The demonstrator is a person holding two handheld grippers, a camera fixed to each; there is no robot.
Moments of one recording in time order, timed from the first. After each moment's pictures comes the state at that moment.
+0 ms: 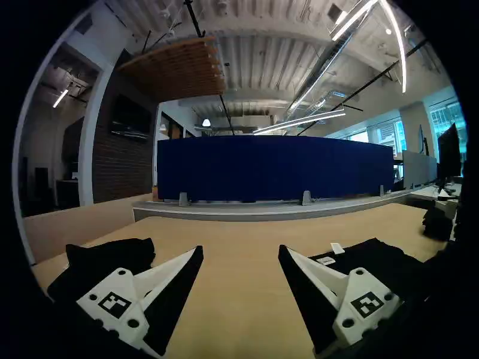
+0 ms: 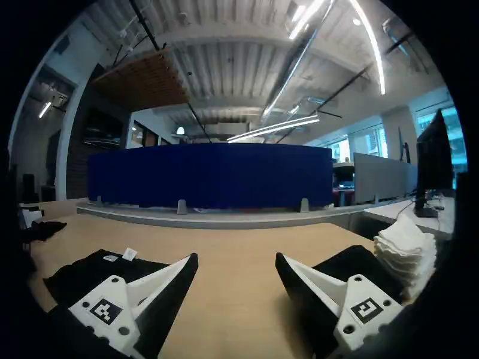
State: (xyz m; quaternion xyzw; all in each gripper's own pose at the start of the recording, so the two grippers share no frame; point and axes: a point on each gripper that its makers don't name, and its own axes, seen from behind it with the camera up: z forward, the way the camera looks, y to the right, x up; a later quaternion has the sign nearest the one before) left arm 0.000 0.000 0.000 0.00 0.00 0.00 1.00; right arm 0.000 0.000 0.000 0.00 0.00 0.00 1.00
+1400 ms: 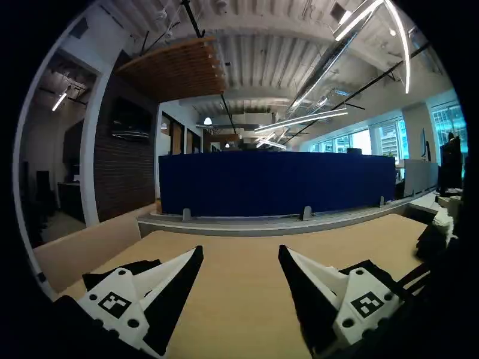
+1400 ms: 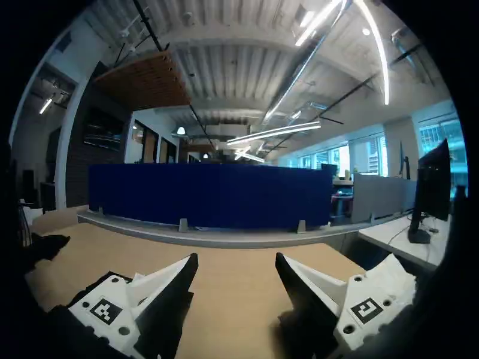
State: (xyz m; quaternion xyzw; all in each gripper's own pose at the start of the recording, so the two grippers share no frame) left arm 0.103 -0.005 -0.004 0.00 -0.02 0.00 1.00; right arm 0.115 -0.010 -0.008 -0.01 0.00 -0.02 1.00
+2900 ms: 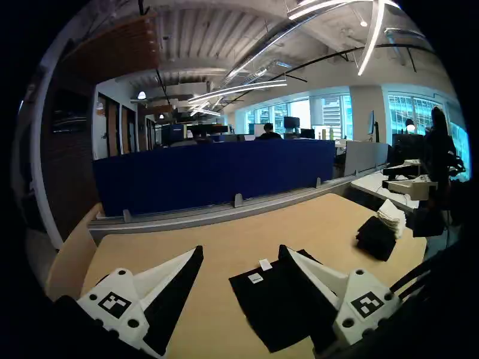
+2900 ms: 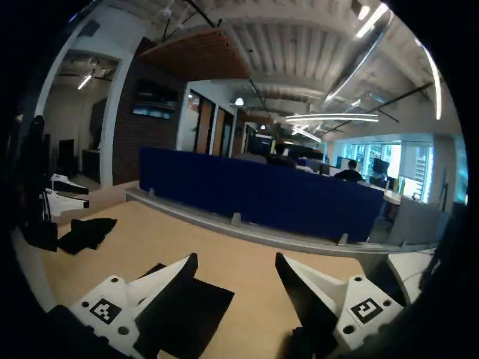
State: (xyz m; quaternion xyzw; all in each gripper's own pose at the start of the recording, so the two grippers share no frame) left arm 0.186 0.092 -0.025 -0.20 -0.12 0.04 0.97; right arm 0.207 -0.091 -0.020 0.16 -0.11 -0.09 0.98
